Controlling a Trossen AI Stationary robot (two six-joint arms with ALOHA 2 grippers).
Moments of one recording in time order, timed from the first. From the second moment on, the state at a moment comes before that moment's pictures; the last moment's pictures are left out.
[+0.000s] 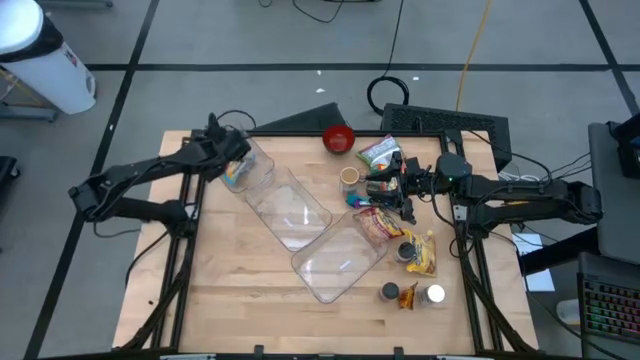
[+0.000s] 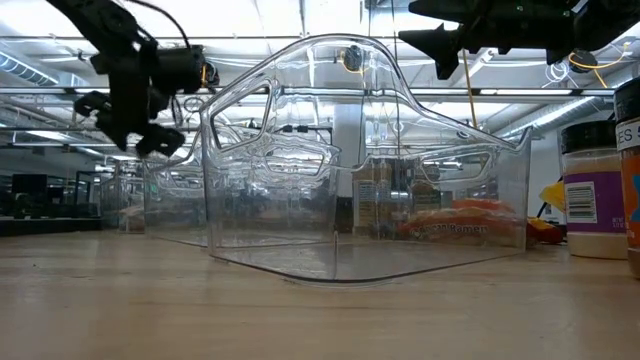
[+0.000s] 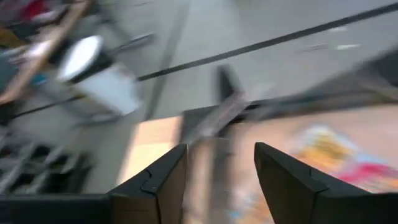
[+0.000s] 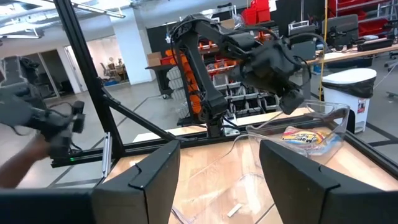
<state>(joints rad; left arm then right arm) 0.63 1.17 0.72 -0.67 -0.91 -0.58 -0.25 0.93 0.51 0.50 -0.32 0.21</state>
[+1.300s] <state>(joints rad) 0.33 0.80 0.26 0.49 -0.13 -0.16 -0.32 1.00 0.46 -0.25 0.06 -0.05</state>
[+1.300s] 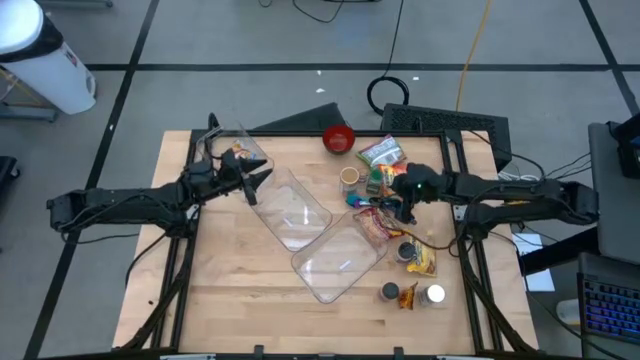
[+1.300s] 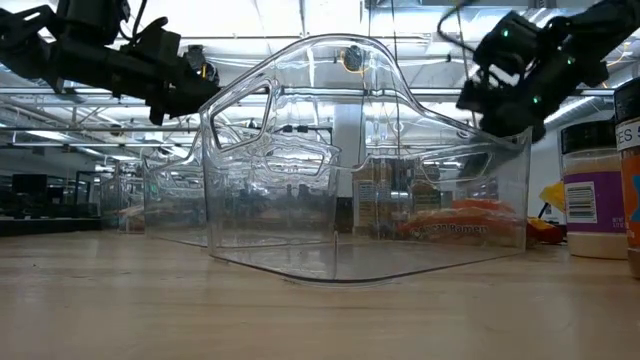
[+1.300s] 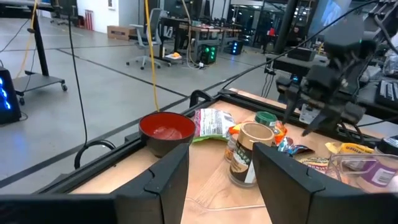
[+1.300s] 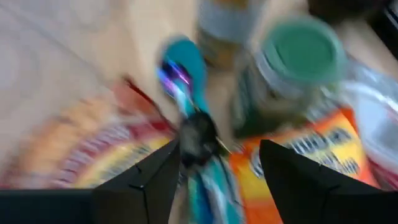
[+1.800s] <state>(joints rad) 0.33 0.80 0.26 0.49 -0.13 -0.16 -0.31 1.12 0.43 -0.20 0.31 -0.09</state>
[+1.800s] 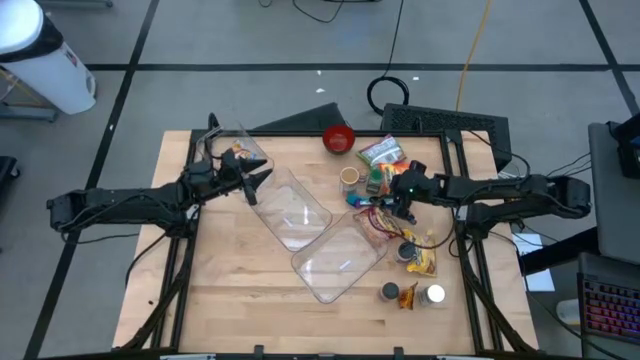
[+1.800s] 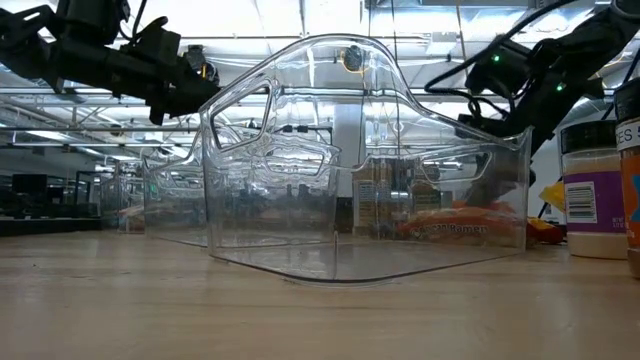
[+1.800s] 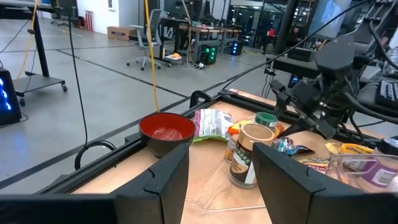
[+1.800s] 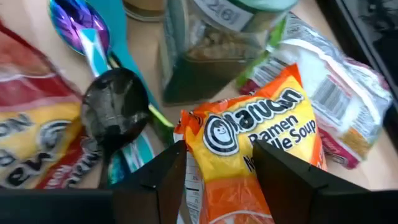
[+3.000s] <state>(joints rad) 0.33 0.80 0.26 0.49 -0.13 -0.16 -0.31 0.76 0.45 -0.19 0.52 0.03</state>
